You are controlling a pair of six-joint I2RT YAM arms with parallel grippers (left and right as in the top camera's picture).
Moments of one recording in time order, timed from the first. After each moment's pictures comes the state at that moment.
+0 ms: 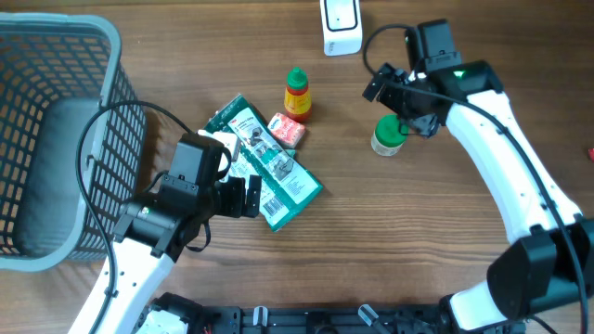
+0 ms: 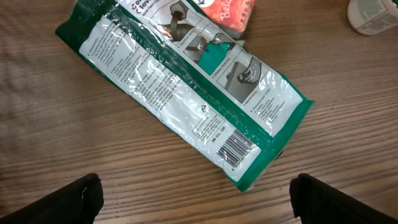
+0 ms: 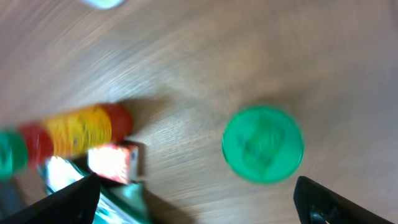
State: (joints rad) left arm -0.37 1.04 0.90 -0.90 0.04 -0.22; right arm 0.25 1.69 1.49 -0.92 -0.07 0.61
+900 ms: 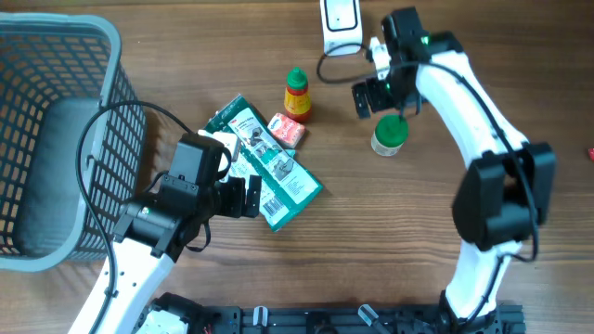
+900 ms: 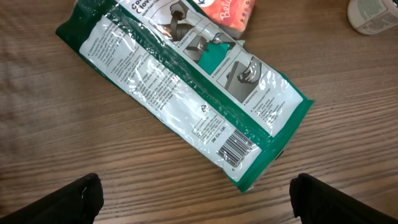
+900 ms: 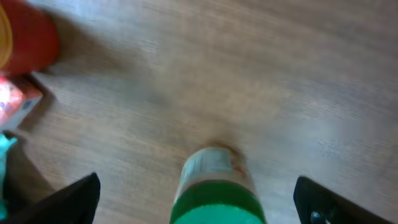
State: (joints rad) left arm -0.37 1.04 0.90 -0.90 0.04 -0.22; right arm 0.25 2.09 1.83 -1.13 -0.04 -0.04
